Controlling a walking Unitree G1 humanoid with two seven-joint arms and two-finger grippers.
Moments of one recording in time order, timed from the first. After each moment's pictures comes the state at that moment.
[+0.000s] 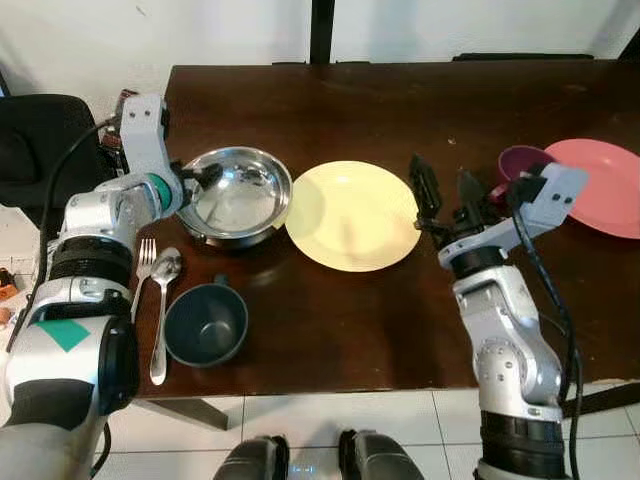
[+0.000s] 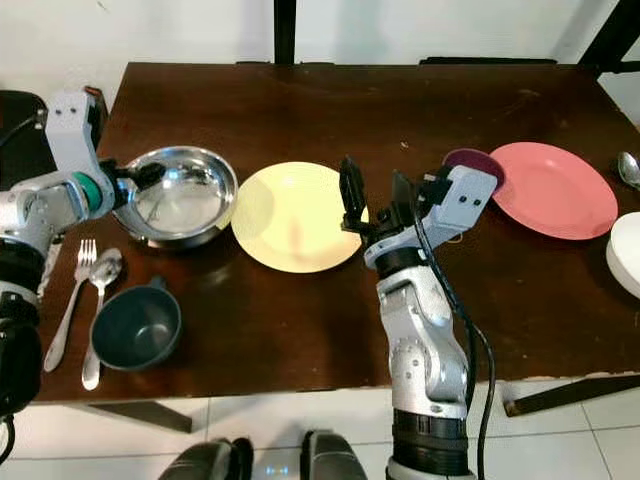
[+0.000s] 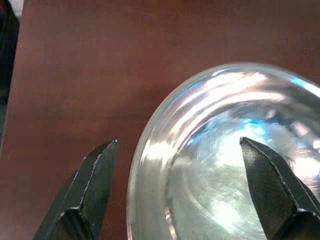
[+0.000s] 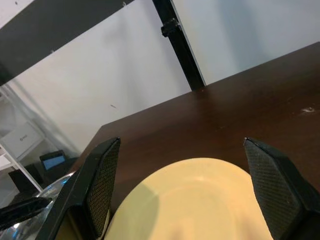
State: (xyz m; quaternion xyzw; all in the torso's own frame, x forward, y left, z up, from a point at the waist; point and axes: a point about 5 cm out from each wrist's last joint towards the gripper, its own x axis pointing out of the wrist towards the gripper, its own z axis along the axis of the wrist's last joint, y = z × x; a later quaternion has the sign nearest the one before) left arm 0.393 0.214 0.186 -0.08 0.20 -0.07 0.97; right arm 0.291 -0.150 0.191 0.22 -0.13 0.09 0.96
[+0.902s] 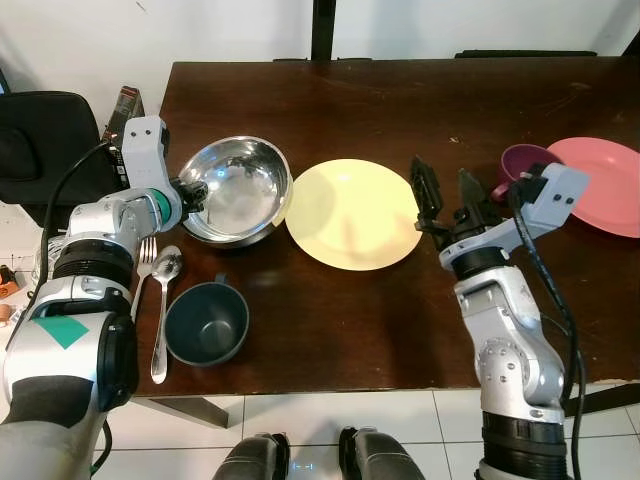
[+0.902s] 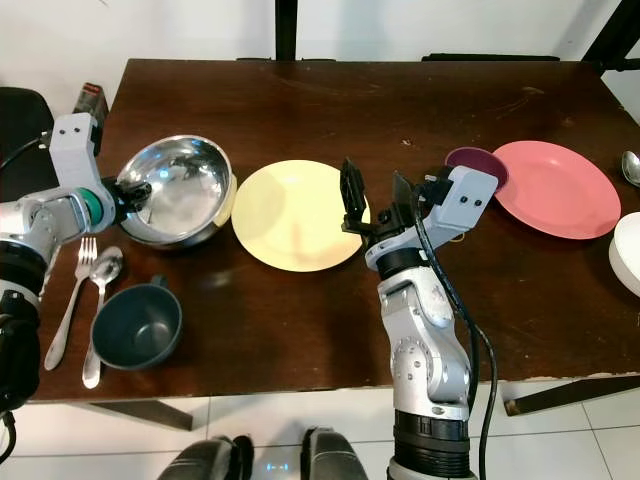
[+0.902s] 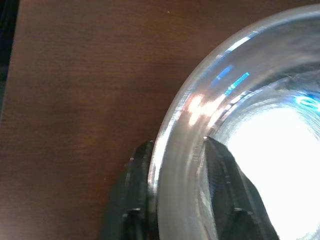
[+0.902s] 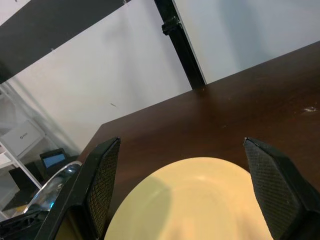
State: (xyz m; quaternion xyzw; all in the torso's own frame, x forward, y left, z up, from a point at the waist) left arm 0.392 0.217 0.169 -0.09 0.23 -0.05 0.97; right arm 0.292 -0.150 0.194 0.22 -0.13 0.10 0.96
